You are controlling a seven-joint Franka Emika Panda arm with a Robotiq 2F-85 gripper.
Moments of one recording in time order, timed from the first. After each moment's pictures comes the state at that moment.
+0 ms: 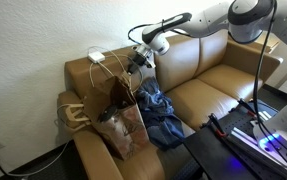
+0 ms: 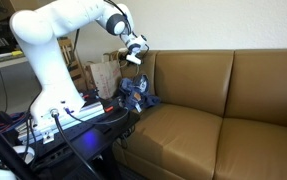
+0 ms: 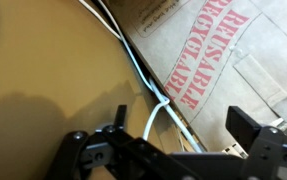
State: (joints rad) arm -0.16 1.29 0.71 -1.24 0.21 2.31 -1.07
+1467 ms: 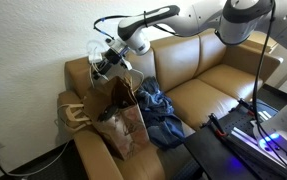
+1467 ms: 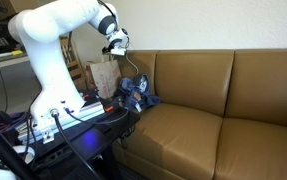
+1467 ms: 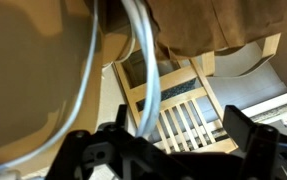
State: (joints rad) arm 0.07 1.29 0.84 -1.17 0.23 2.48 -1.22
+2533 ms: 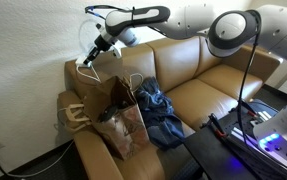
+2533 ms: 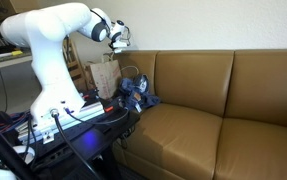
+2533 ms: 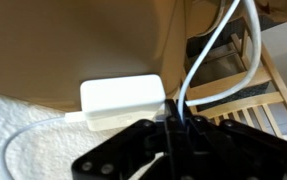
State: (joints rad) arm 0.35 1.37 0.60 -0.67 0.15 2.47 -0.98
